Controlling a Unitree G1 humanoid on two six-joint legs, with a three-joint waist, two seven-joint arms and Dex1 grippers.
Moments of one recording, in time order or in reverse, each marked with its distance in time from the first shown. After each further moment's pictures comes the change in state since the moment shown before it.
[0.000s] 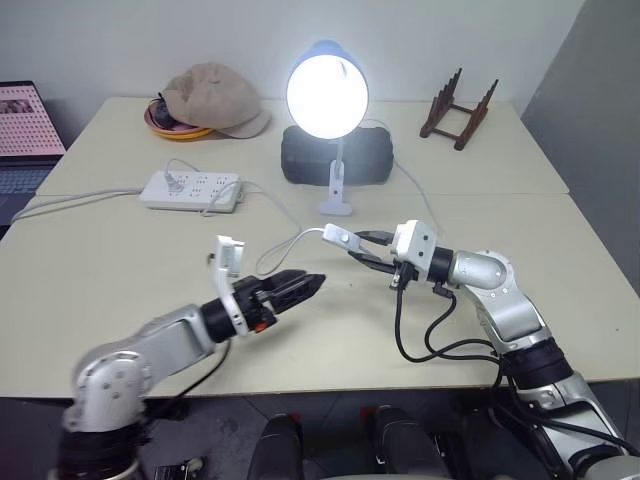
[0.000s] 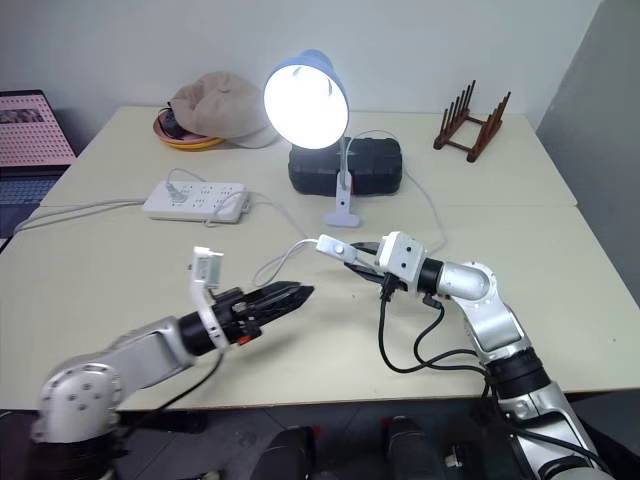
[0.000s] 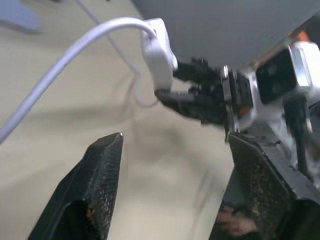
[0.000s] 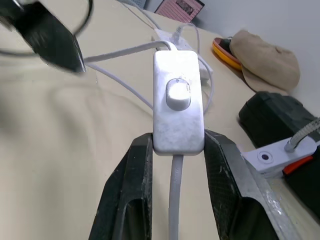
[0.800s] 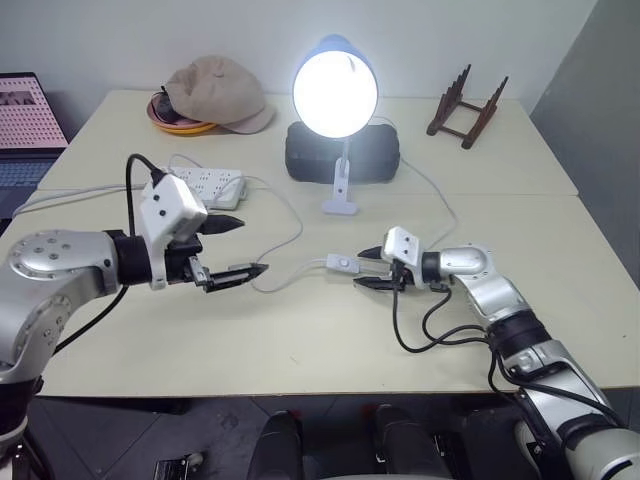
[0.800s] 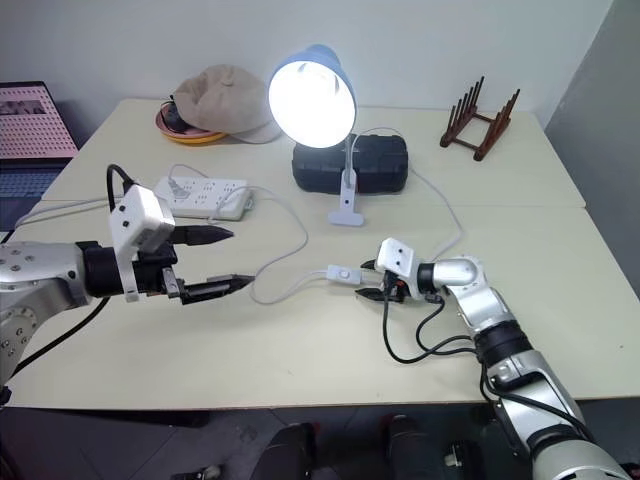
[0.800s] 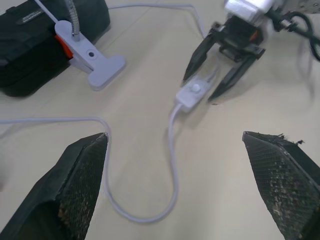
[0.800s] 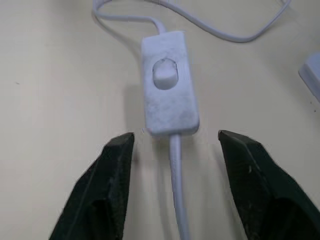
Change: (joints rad) left arm -0.216 0.445 -0.089 0.131 0.623 -0.282 -0.588; right arm -0.100 -0.027 0.027 0.239 0.030 0.102 0.249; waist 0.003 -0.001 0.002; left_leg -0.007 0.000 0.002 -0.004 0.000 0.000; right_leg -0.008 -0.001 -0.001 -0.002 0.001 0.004
